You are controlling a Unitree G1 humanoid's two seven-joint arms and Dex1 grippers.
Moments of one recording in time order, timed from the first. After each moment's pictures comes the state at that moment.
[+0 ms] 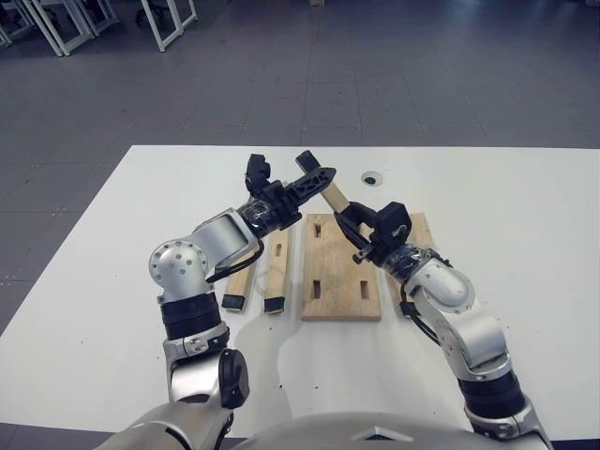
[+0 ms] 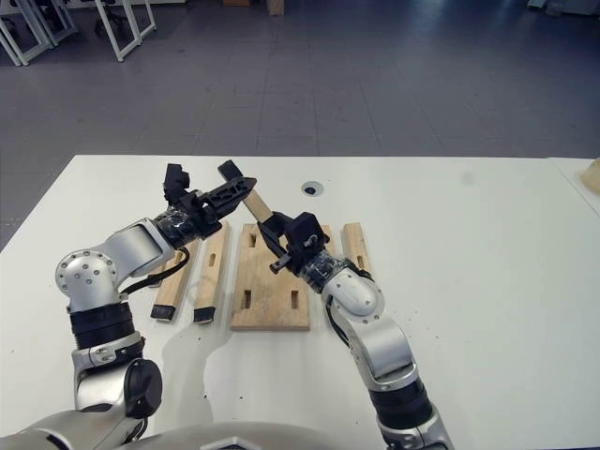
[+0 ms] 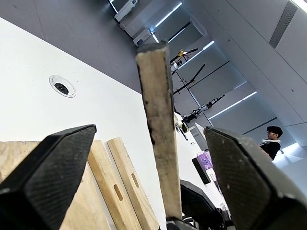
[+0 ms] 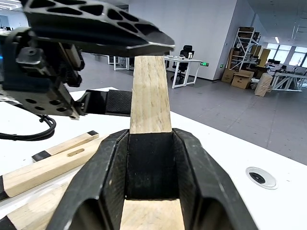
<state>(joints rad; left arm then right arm) -0.48 0.10 0.39 -0.07 -1.14 1.18 -0.07 -0.12 -0.18 0.30 -0.45 0.14 0.42 0.33</state>
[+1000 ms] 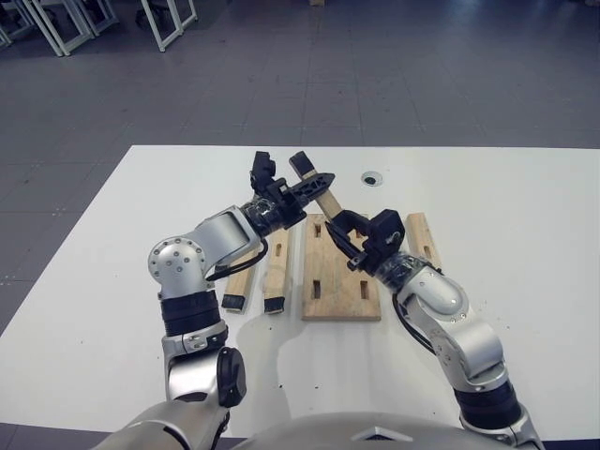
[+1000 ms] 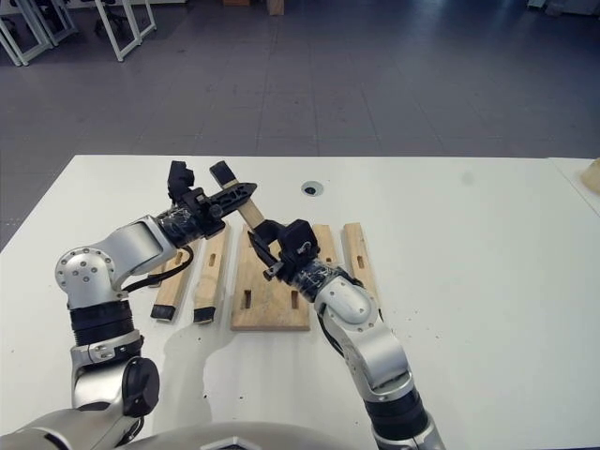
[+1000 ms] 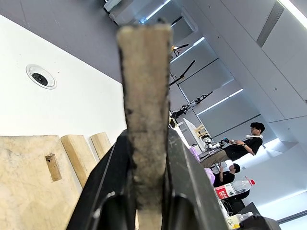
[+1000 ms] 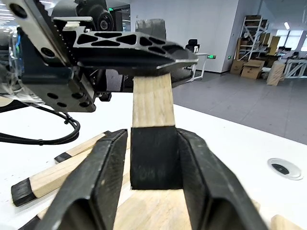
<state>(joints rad) -0.49 0.13 0.35 -0.05 -1.27 1.17 -0.02 -0.08 -0.15 0.32 -0.50 0.19 0.49 0.32</state>
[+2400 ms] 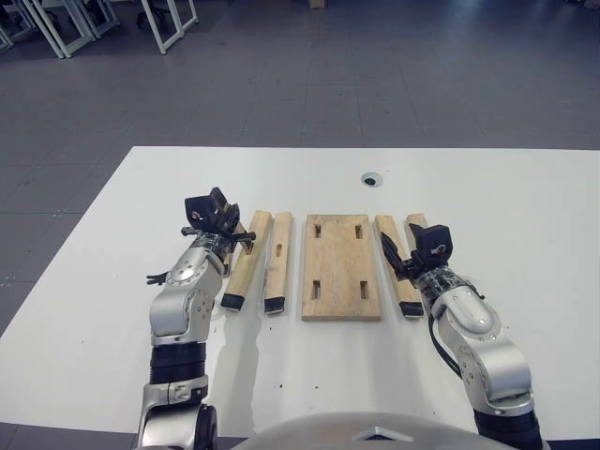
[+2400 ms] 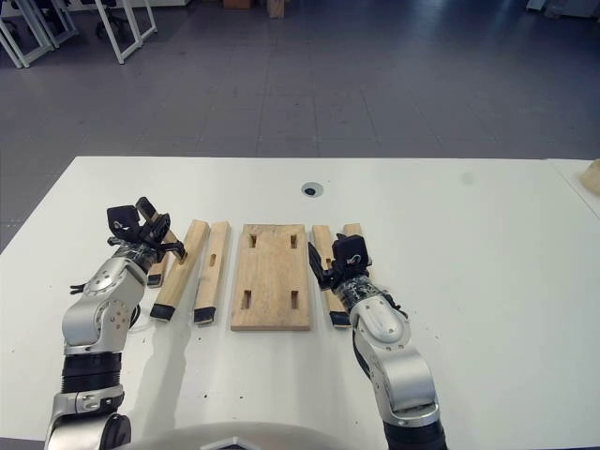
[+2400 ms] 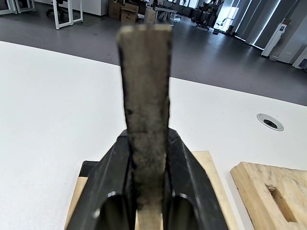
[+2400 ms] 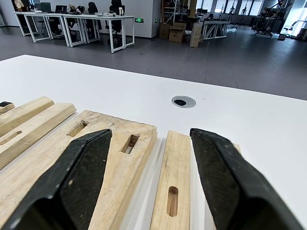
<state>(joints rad) -0.18 0.23 0.18 -0.09 -0.40 0.50 -0.04 0.08 -0.16 0.16 -0.56 0.09 0.58 0.13</state>
